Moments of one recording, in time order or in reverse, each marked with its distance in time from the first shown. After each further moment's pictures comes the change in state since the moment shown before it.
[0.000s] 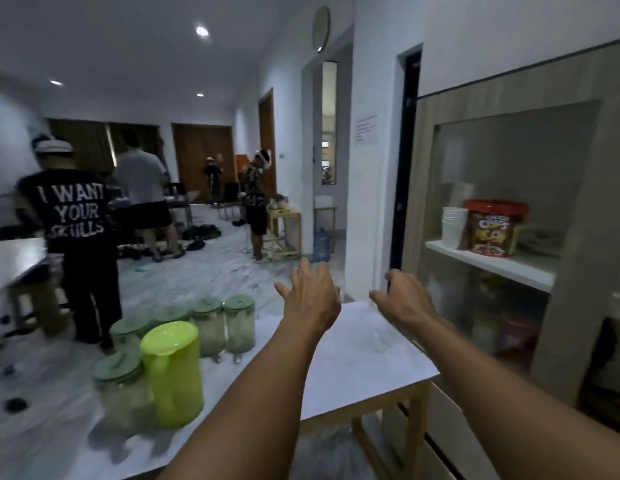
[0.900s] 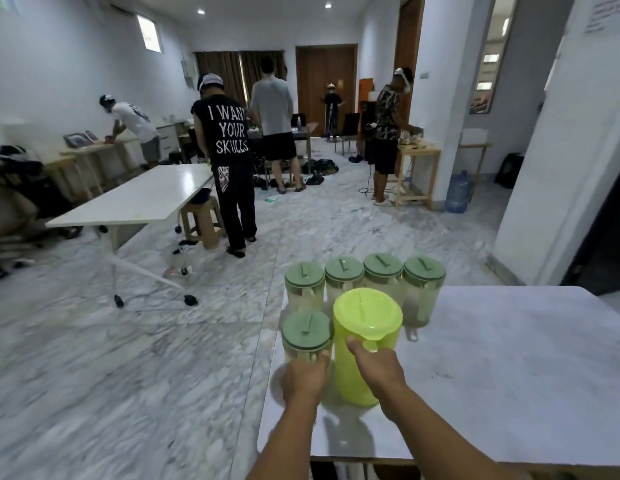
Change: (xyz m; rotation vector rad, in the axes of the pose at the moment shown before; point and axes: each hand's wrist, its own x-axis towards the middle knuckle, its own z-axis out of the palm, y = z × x) left_hand -0.023 -0.442 0.066 -0.743 0.001 -1.134; right_hand -0.050 -0.256 0.426 0.517 -0.635 0.401
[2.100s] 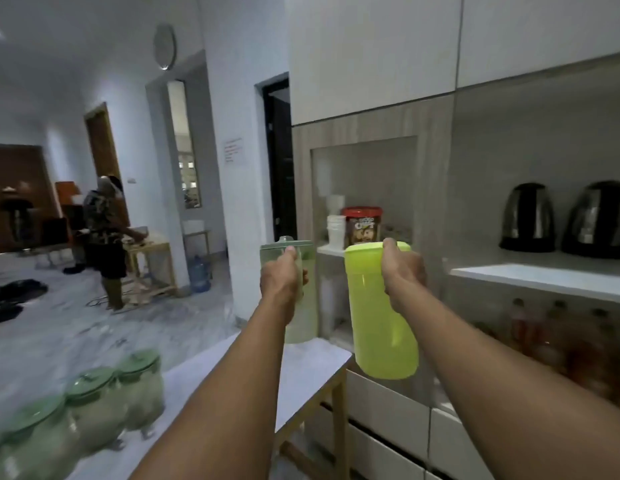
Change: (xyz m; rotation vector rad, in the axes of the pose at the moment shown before) left_hand -0.398 0.194 0.161 -0.318 -0.900 0.563; right_hand -0.291 0.011 -0.459 0.559 1.222 -0.175
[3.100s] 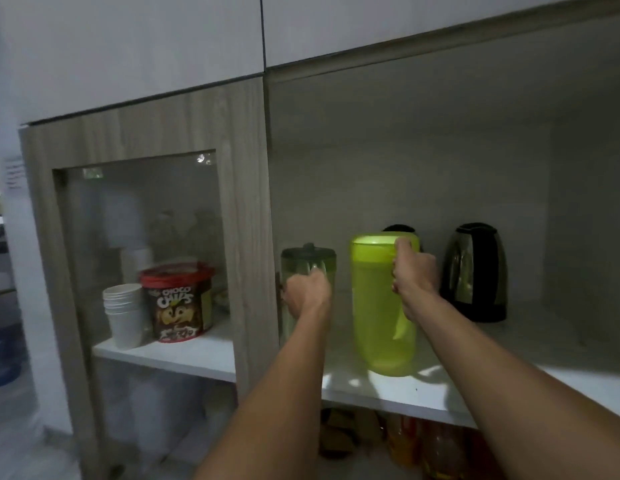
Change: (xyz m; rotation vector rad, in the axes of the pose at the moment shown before) left_hand 0.193 -0.067 0.565 0.079 -0.147 0.000; right_hand 0.526 -0.010 -0.166 0.050 0.357 -0.208
